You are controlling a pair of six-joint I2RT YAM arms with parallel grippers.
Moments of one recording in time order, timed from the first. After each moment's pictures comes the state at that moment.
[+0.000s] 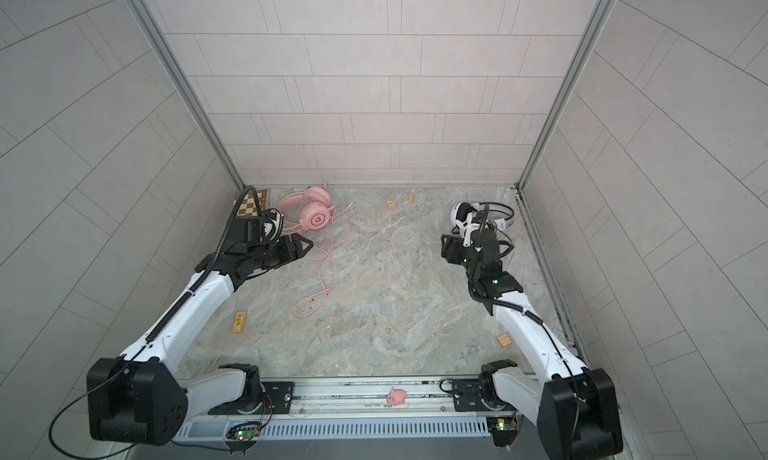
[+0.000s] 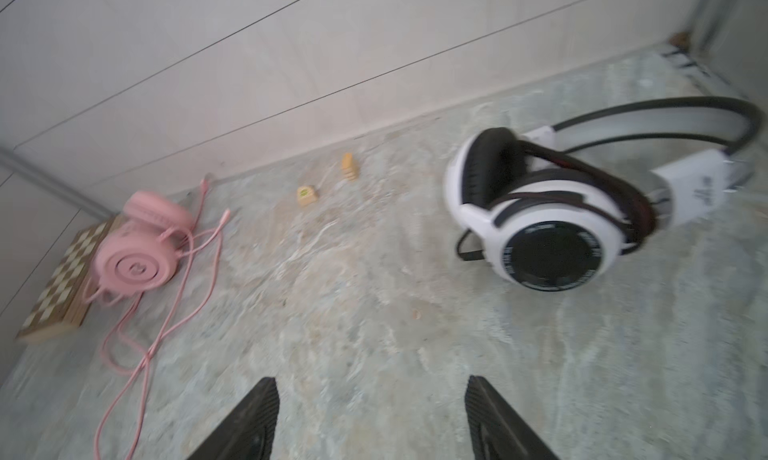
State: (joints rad) left arm -0.07 1.20 0.91 -0.47 0.41 -0.47; right arm 0.23 1.05 0.66 -0.06 0.00 0.36
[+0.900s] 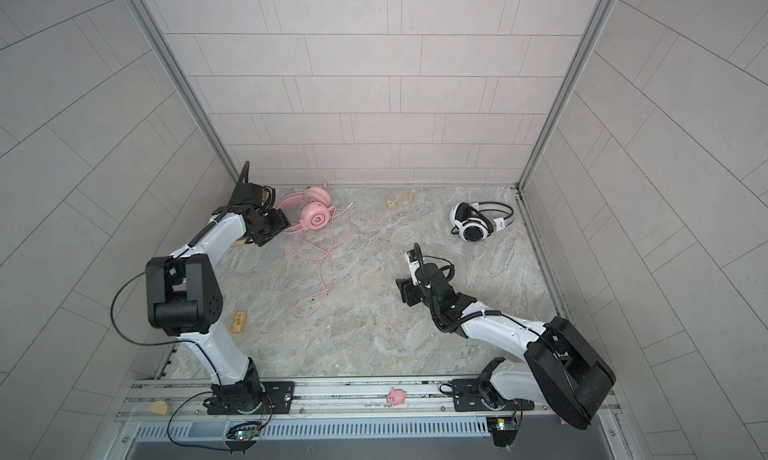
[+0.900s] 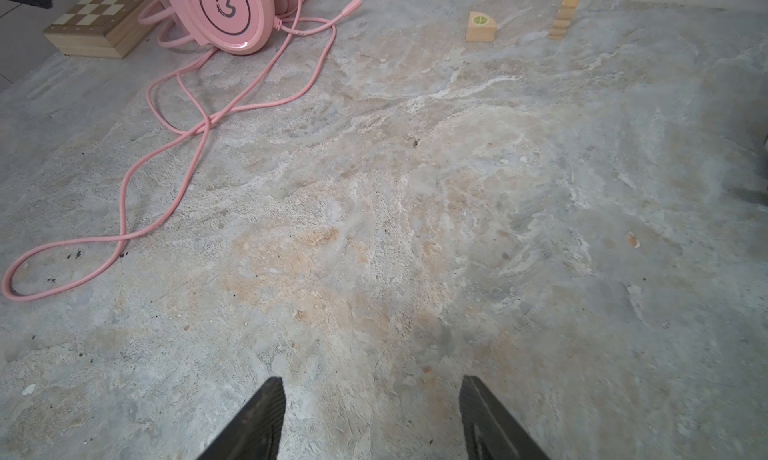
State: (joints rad) left arm 0.08 1.89 1.49 -0.68 0.10 -0.57; right arm 0.64 1.25 0.49 0.18 0.13 0.23
